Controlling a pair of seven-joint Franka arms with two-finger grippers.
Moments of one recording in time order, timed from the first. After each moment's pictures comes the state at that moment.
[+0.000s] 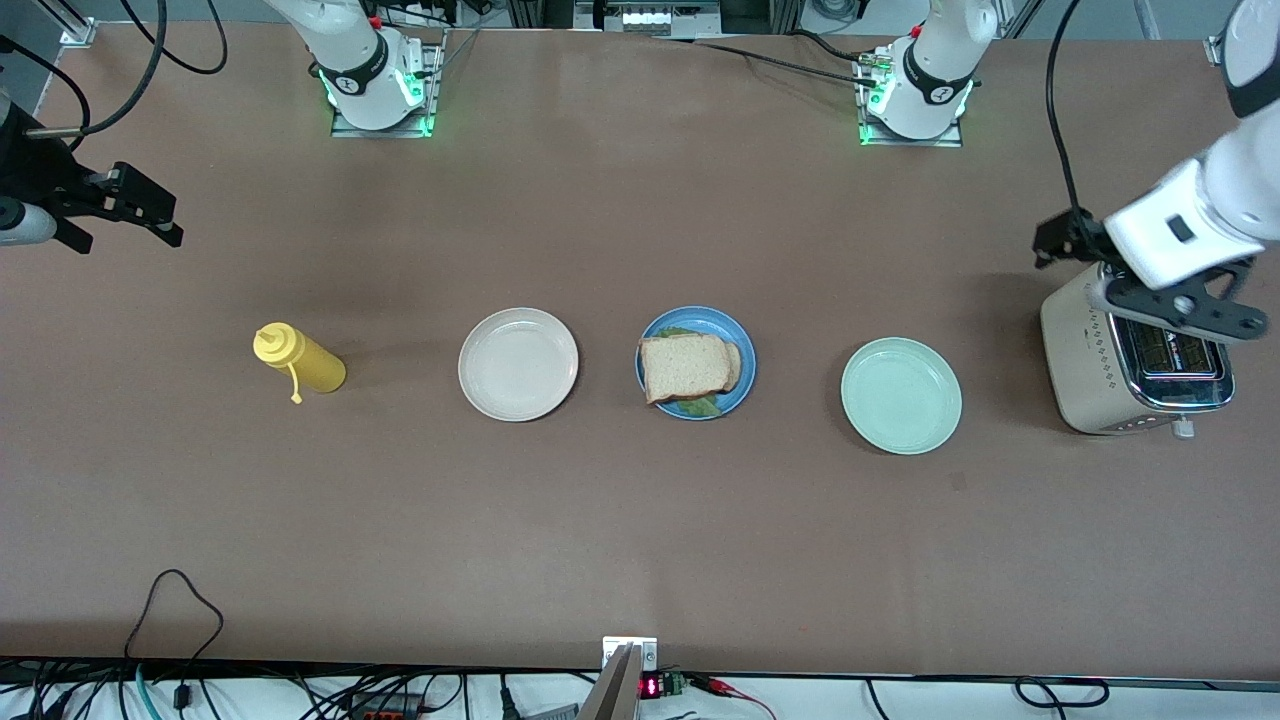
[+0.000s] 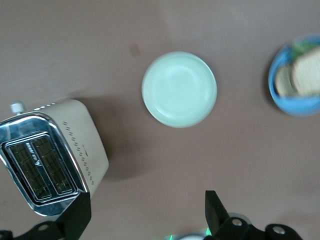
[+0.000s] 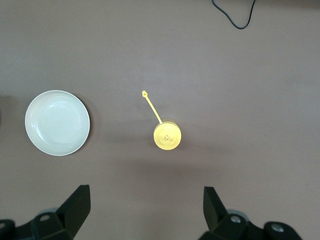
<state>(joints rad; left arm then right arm) 0.04 0.19 -0.14 -1.39 0.07 1.44 0.10 -0.01 -0.05 0.03 -1.66 0.01 1.67 -0.08</state>
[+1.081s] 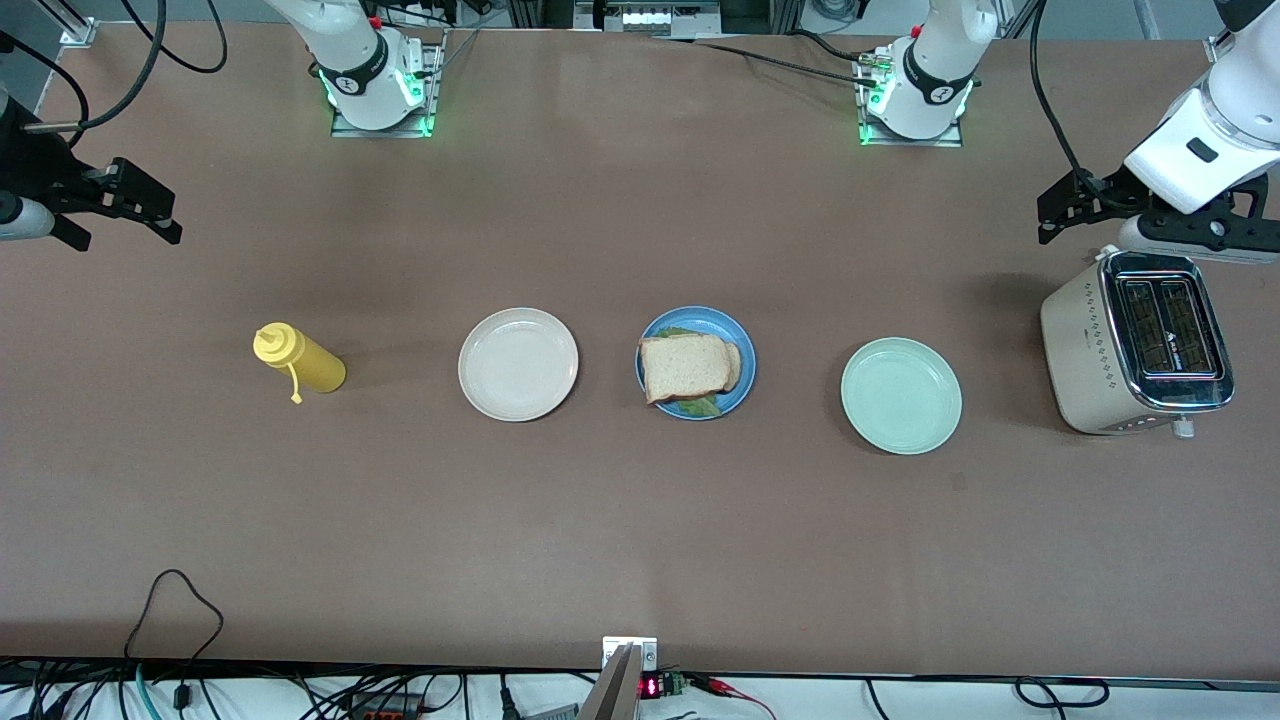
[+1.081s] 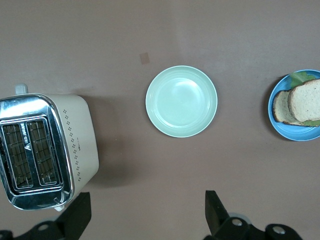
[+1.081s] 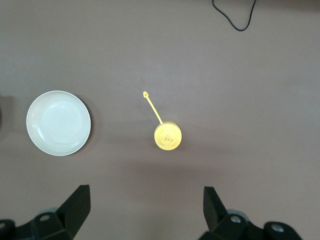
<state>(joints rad) 0.01 -0.10 -0.08 -1.77 0.01 1.66 0.03 -0.01 -0.06 0.03 -1.66 0.01 1.67 -0.08</state>
